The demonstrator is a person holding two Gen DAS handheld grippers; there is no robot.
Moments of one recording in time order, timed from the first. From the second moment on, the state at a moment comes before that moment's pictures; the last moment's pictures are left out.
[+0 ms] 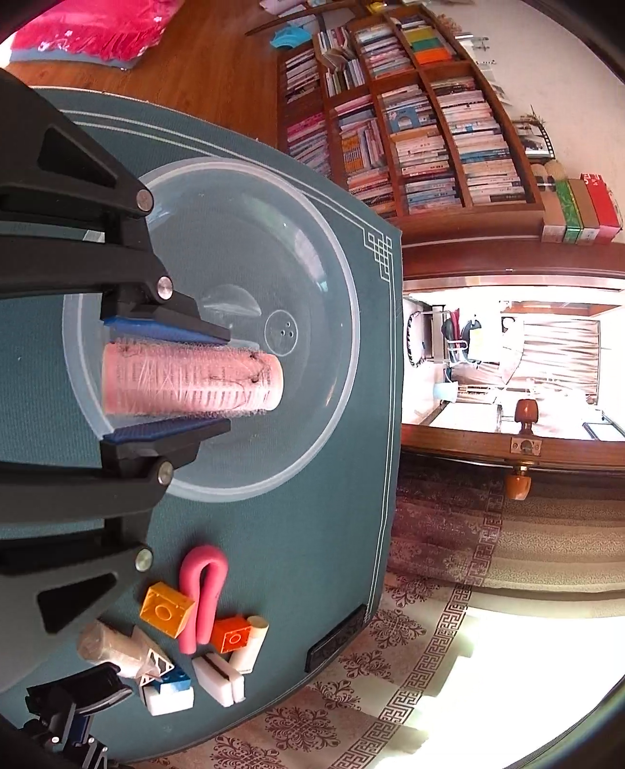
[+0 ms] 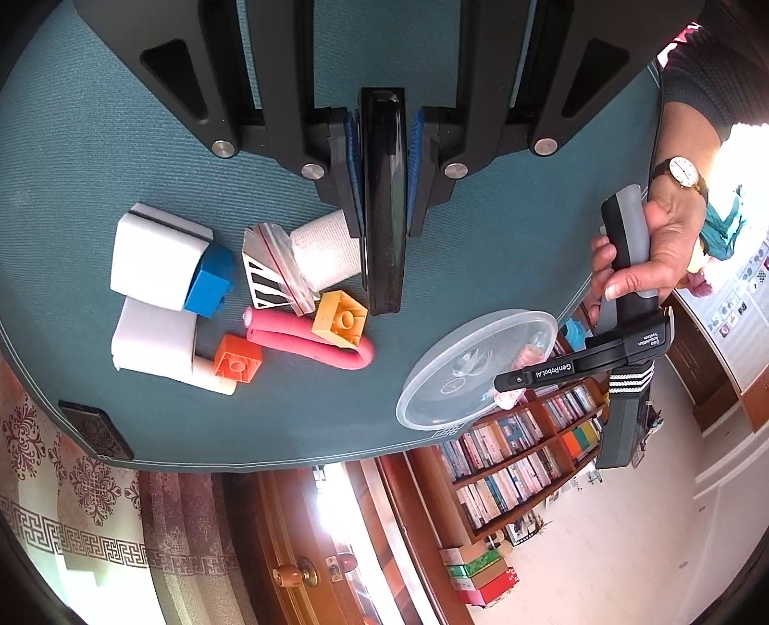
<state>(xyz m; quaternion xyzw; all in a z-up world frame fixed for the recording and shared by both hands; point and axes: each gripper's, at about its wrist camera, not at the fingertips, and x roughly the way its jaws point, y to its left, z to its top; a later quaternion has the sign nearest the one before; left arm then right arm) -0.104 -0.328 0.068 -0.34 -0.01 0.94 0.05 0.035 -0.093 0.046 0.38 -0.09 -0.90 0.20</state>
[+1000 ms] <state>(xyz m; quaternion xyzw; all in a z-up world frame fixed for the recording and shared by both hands) -0.109 -0.368 0.060 -0.33 -0.04 0.94 0.02 -0.062 -0.187 0.079 0.36 -0.08 -0.90 0.24</state>
